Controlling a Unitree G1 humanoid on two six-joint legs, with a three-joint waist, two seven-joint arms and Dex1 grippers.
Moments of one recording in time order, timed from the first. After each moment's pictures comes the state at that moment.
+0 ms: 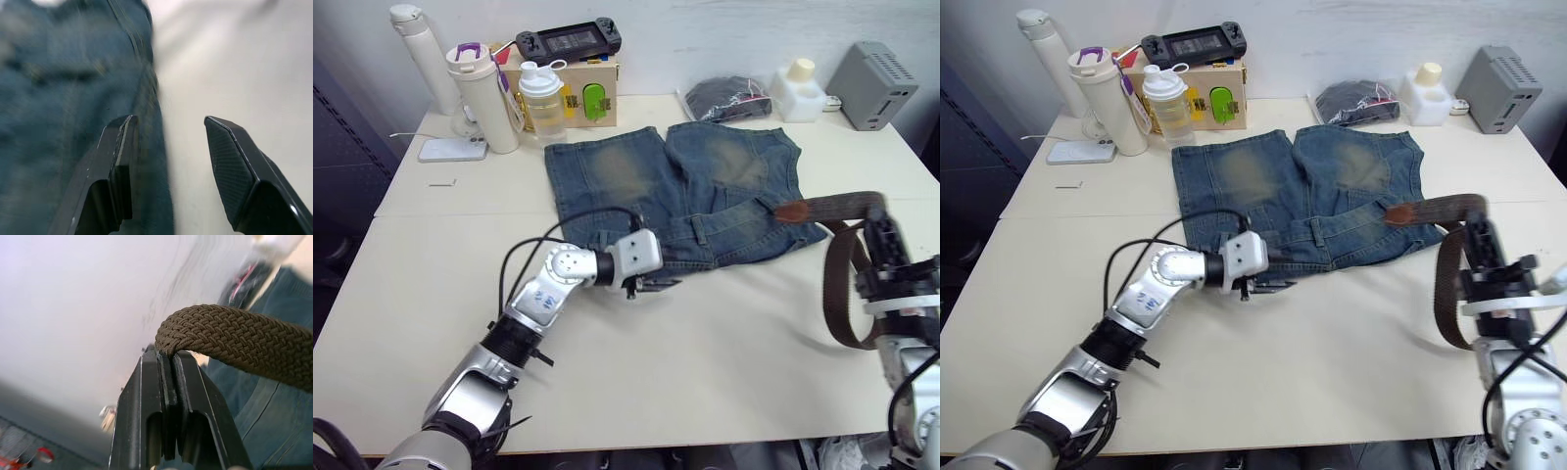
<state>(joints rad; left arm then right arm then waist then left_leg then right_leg) -0.68 0.32 -0.45 0.30 -0.01 0.05 -0.77 0.06 -0.39 -0.63 -0.48 1.76 0.36 0.02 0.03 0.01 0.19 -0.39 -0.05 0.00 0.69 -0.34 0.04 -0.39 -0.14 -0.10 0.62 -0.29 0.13</state>
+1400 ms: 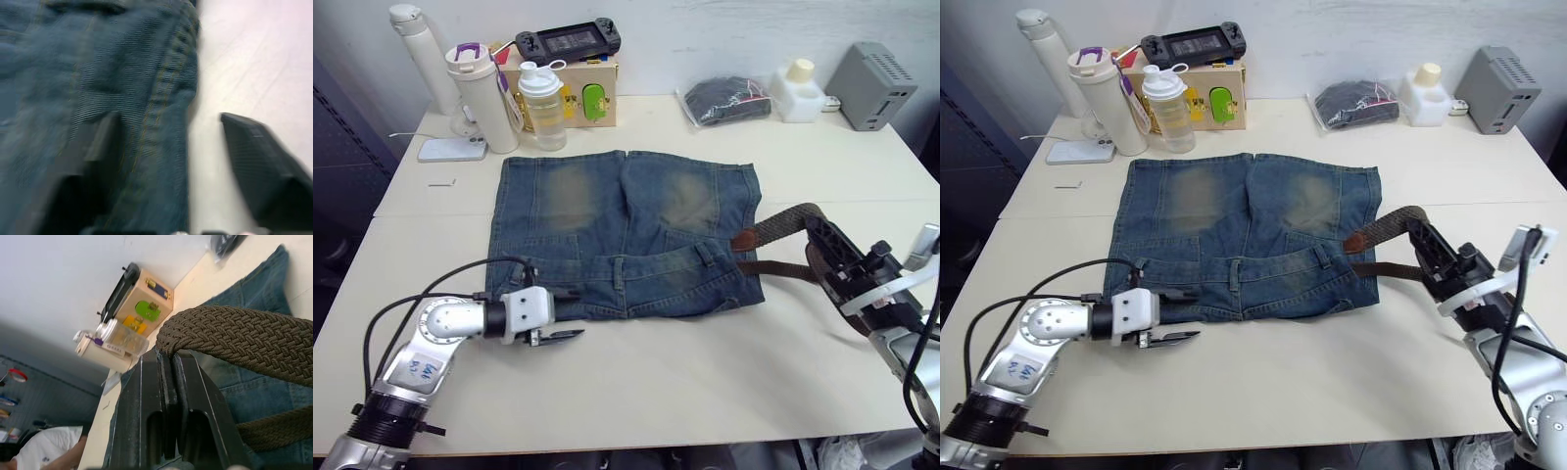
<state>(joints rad) -0.19 0.77 -0.05 -0.11 -0.25 0.01 -1.02 0.01 -0.58 -0.46 -0.48 1.81 0.55 -0.15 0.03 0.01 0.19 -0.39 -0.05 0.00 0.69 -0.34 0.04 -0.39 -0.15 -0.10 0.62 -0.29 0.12</state>
